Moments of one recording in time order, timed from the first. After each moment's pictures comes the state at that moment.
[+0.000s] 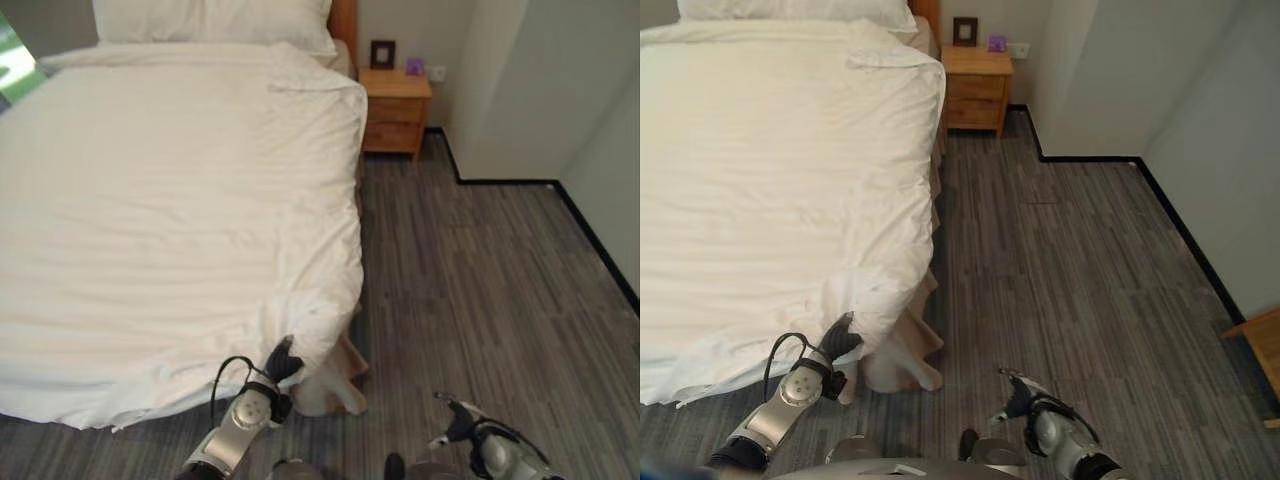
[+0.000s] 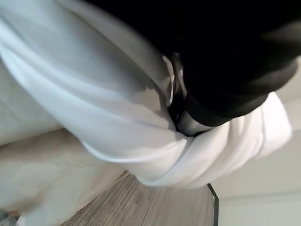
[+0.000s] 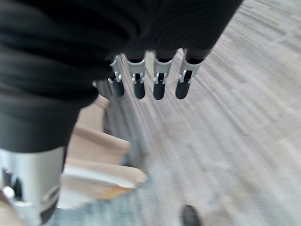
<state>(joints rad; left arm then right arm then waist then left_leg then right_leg) -0.01 0.42 -0.41 0.41 0.00 -0.09 0.12 -0.03 -0.38 0.60 0.92 -0.43 -0.07 -0.16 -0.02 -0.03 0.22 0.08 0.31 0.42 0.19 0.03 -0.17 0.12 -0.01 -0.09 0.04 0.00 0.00</state>
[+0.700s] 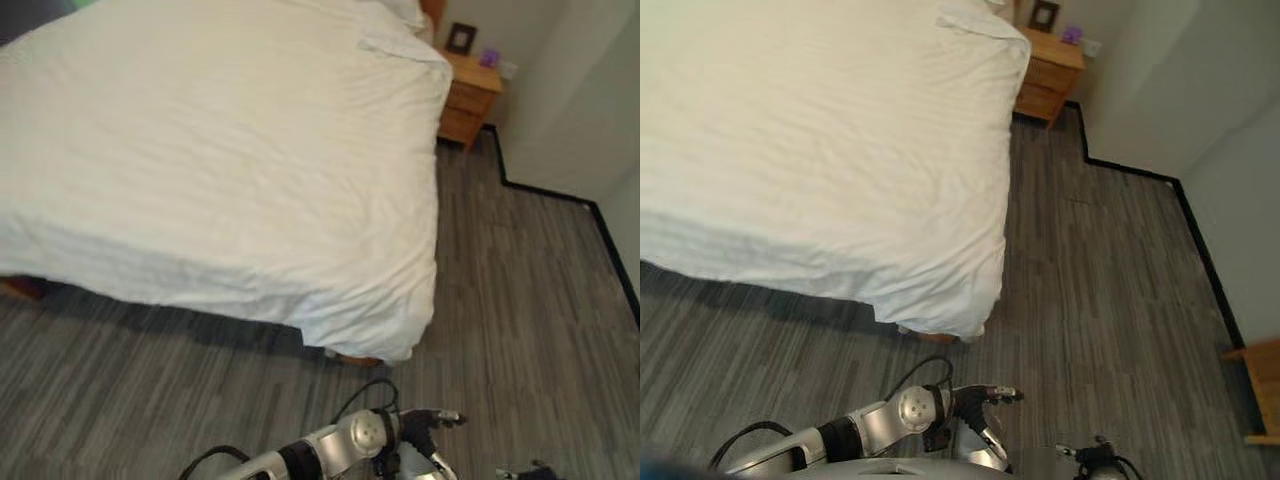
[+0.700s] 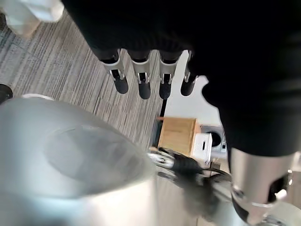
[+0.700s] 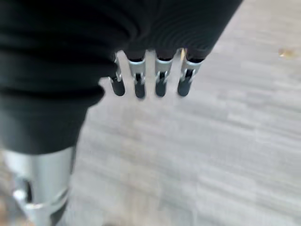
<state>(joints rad) -0.28 0.15 -1.09 0.58 -0.04 -0.08 -0.21 0.01 -0.36 0.12 1.31 0.02 -0.03 -0.25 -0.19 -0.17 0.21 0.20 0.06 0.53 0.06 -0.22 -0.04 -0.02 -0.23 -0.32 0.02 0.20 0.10</state>
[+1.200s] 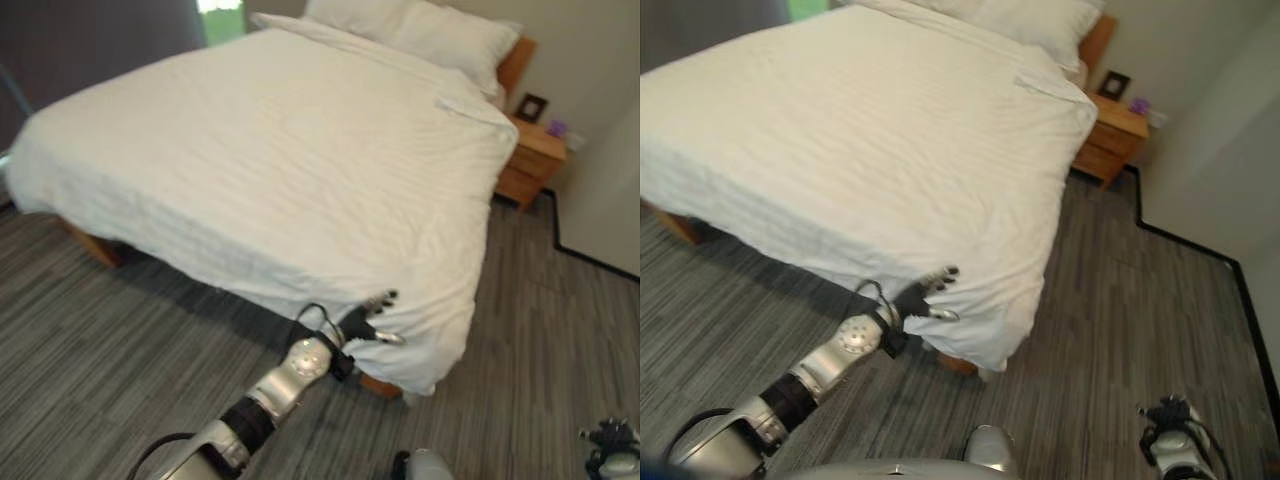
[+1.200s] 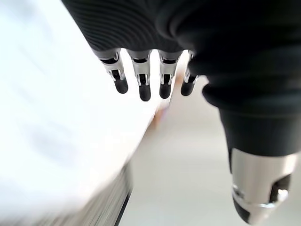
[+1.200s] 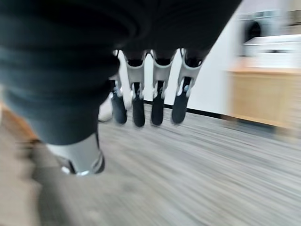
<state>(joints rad) -0.32 0.41 -0.55 0.33 -0.31 -0.13 -0.04 -0.08 -0.60 0.04 1.10 -0.03 -0.02 -0.34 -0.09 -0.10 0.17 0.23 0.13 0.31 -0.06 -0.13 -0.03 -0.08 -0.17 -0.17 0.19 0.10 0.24</state>
